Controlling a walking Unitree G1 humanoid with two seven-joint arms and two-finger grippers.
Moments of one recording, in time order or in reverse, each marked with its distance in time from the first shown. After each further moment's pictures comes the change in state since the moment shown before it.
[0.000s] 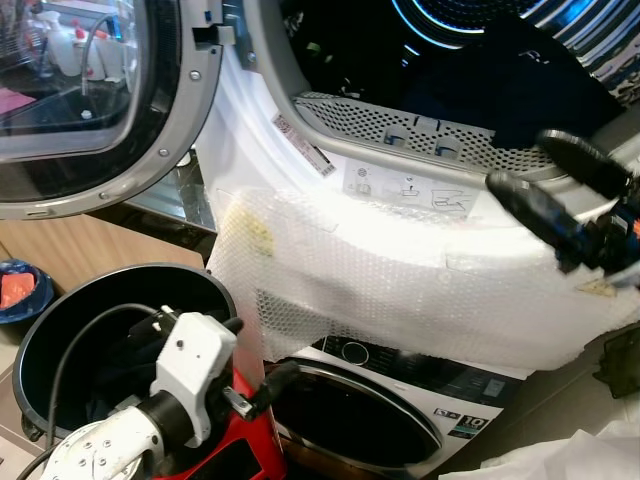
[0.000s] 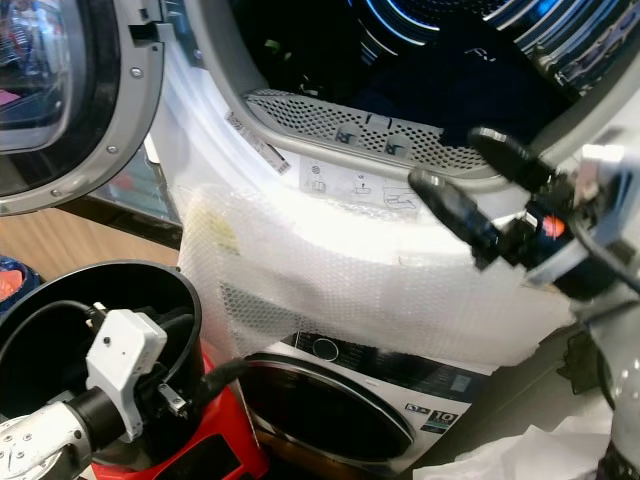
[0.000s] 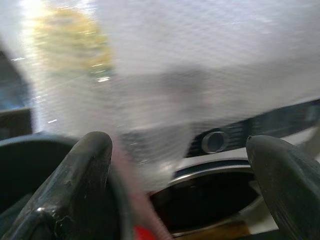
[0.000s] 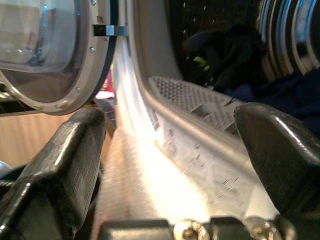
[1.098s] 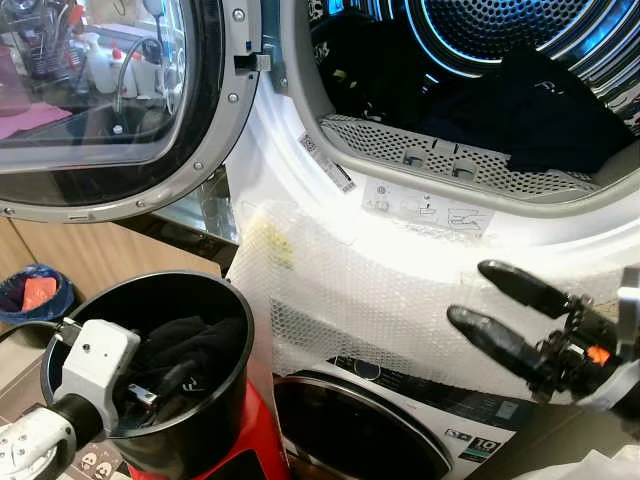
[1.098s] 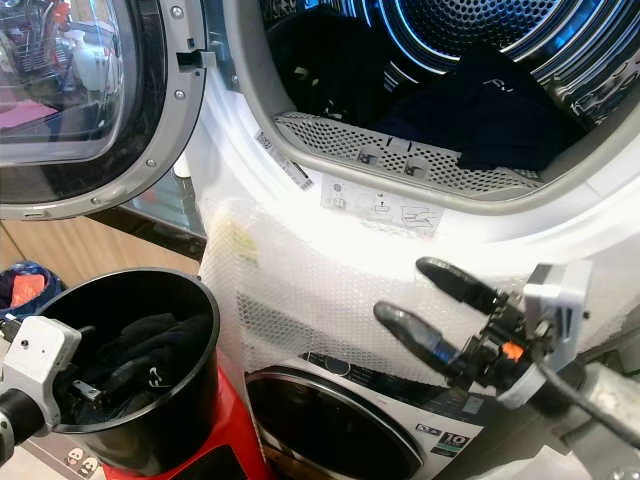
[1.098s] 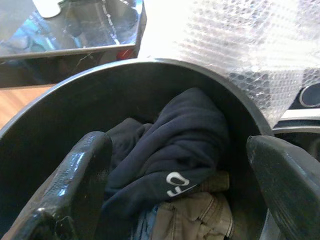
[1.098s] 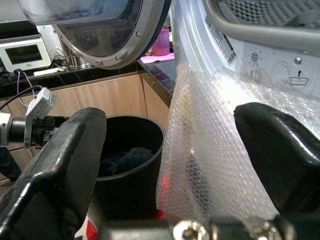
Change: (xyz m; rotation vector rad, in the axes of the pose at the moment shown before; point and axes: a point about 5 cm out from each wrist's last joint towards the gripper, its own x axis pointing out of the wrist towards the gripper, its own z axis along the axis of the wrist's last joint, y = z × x) left arm -0.015 0.076 -0.051 0.025 0.175 0.152; right arm -0.030 0.041 -0.054 0.170 0.171 0.103
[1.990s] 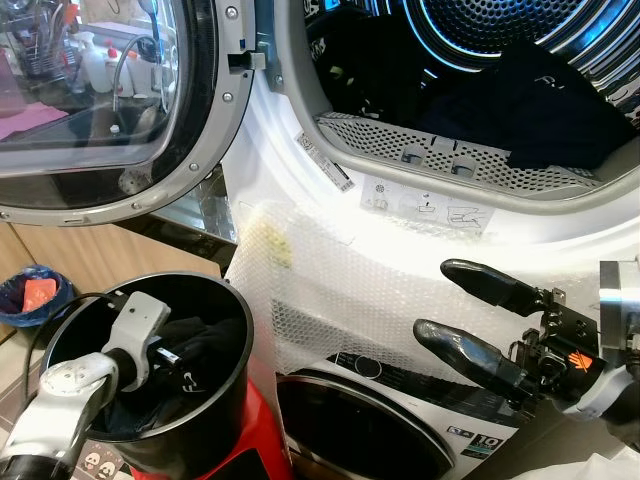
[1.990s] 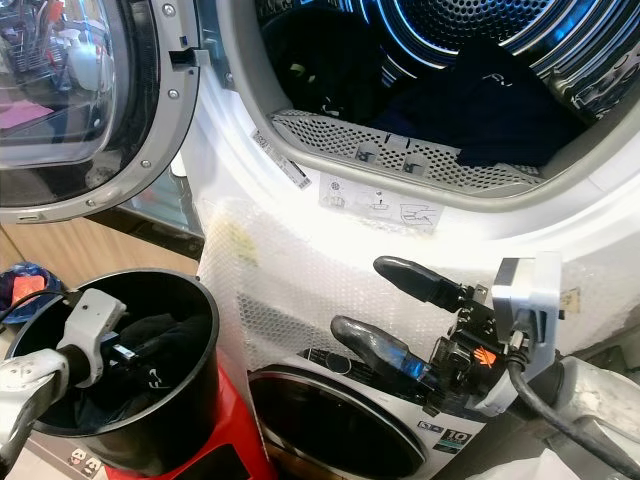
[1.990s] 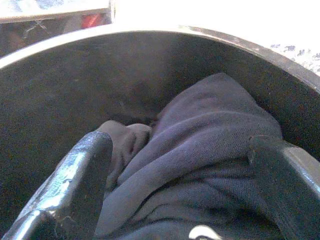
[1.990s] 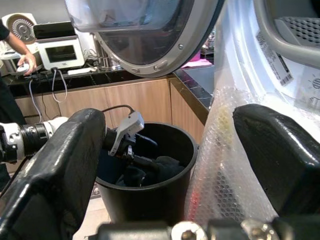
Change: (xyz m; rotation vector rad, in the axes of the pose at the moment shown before) left arm 0.102 0.026 -0.030 -0.005 0.110 -0.134; right arm 0.016 0.031 0.020 -0.044 0.012 0.139
